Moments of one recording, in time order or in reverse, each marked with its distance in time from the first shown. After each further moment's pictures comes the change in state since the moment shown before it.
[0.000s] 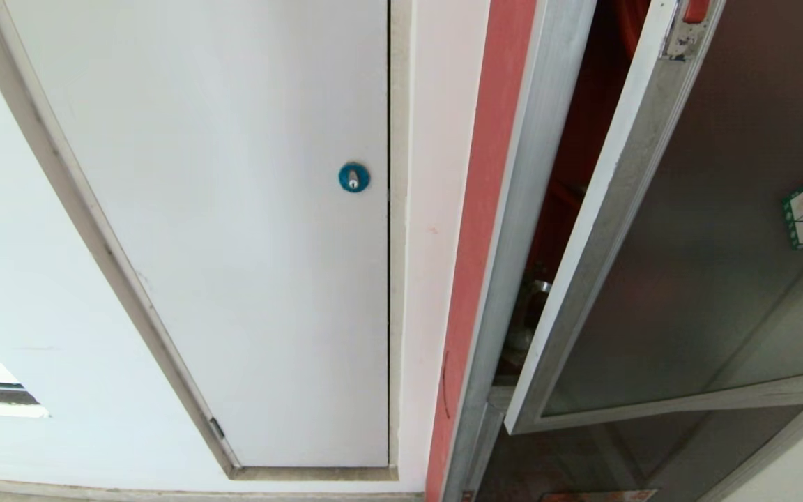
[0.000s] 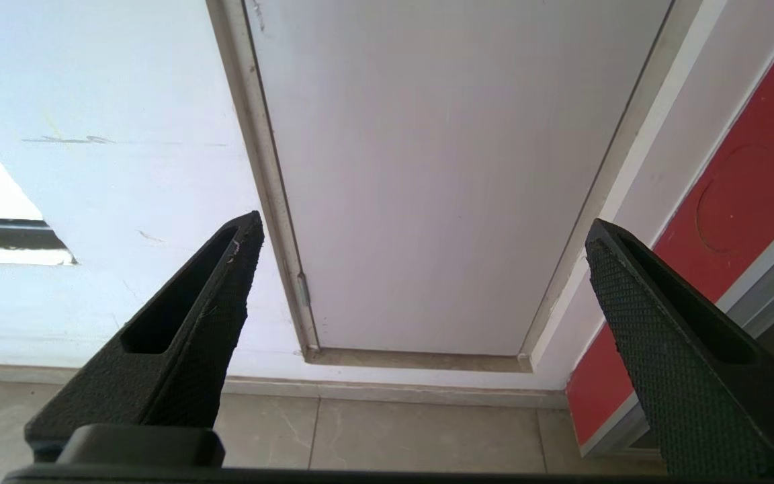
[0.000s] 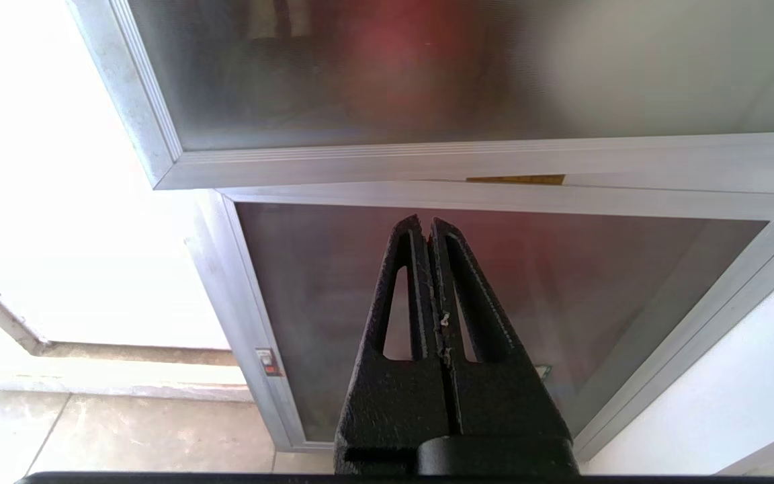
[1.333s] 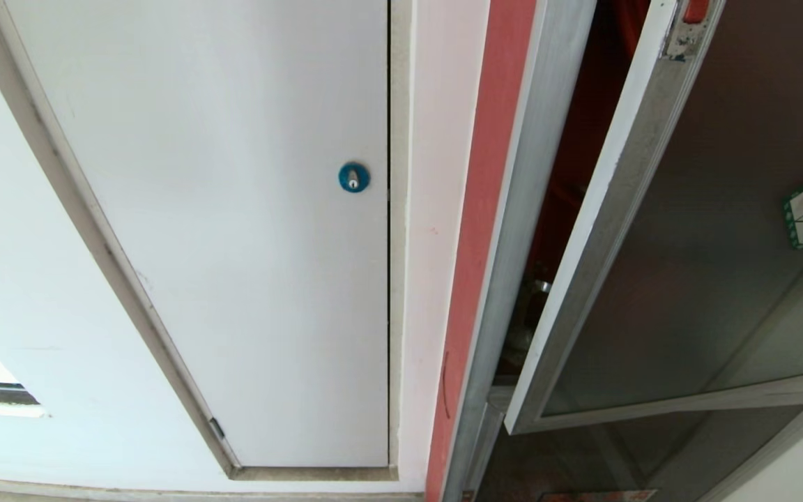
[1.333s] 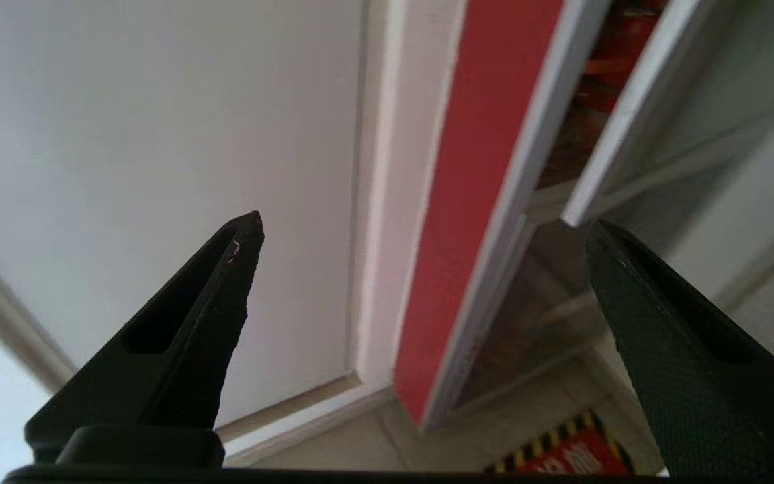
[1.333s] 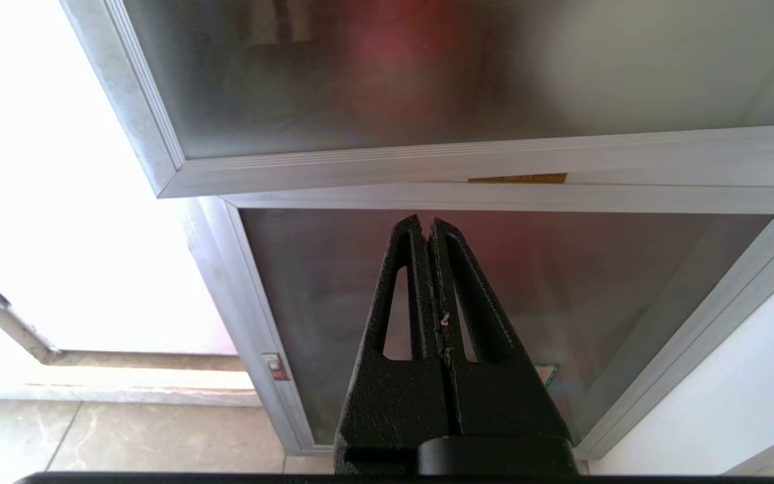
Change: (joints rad) left arm -0.022 0.424 -0.458 -0.001 -0.497 -0.037; right arm 0.000 0.000 0.002 -0.004 -0.006 0.024
